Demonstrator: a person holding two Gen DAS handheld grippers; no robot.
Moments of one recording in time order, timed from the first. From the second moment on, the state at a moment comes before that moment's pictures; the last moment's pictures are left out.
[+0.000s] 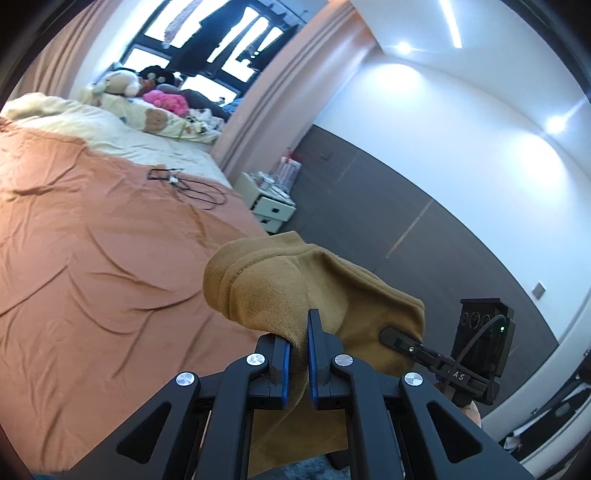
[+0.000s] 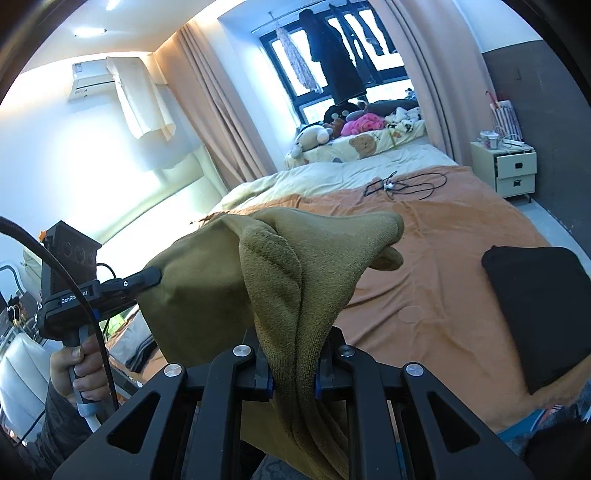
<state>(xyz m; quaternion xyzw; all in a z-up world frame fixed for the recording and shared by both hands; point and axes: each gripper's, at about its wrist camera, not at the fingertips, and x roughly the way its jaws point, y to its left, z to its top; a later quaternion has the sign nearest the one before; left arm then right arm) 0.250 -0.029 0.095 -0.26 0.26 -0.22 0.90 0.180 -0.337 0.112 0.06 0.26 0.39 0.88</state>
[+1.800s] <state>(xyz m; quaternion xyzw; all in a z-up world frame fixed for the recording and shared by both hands) 0.478 -0.355 0.050 -0.19 0.35 -0.45 0.80 0.153 -0.443 0.113 0.05 0.22 0.17 0.96</state>
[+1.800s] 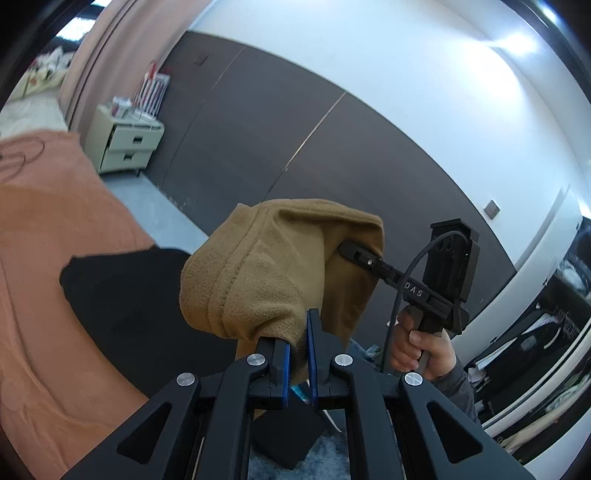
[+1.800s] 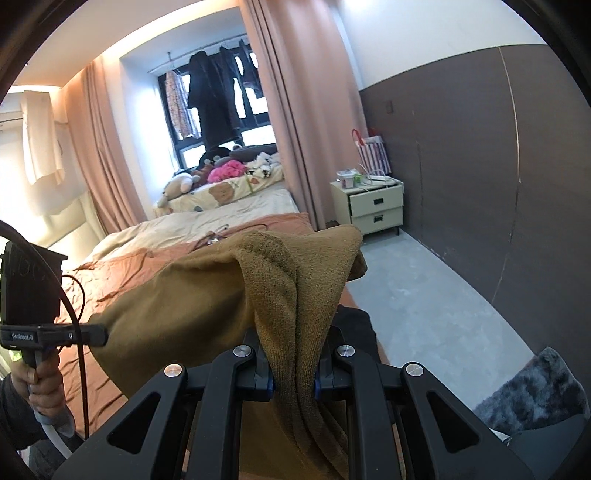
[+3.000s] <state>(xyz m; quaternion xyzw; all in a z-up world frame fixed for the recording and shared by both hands) 0.646 -0.322 -0.103 -0.19 0.43 -0.34 0.82 0.331 -0.389 0.054 0.04 0.40 0.12 0.91</state>
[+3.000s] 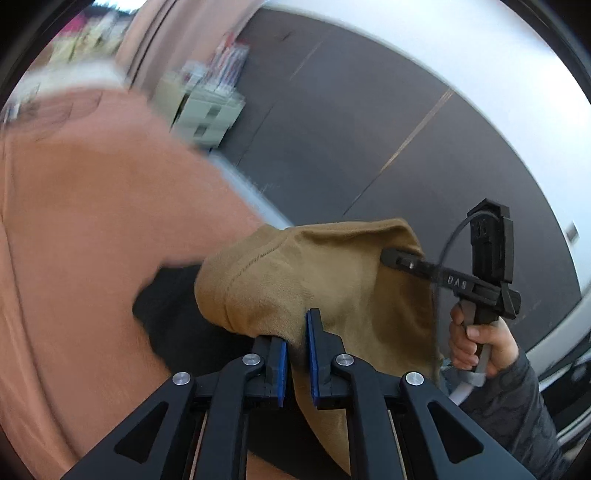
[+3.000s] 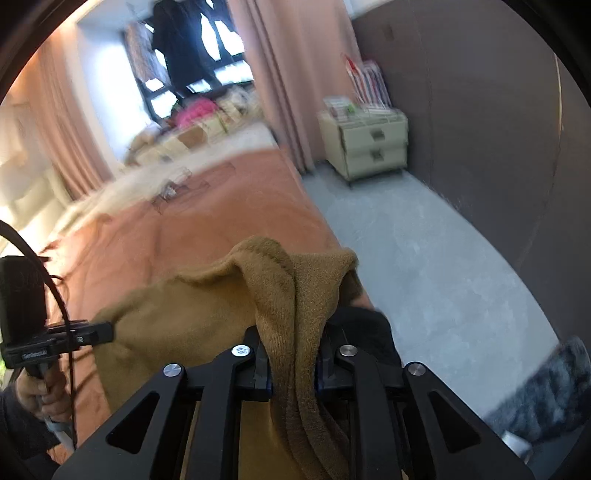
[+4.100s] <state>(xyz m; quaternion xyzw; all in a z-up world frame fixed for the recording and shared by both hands) 0.679 -0.284 -0.158 -0.31 0.45 -0.30 0.78 0.306 -0.441 0.040 0.02 0.47 0.09 0.88</state>
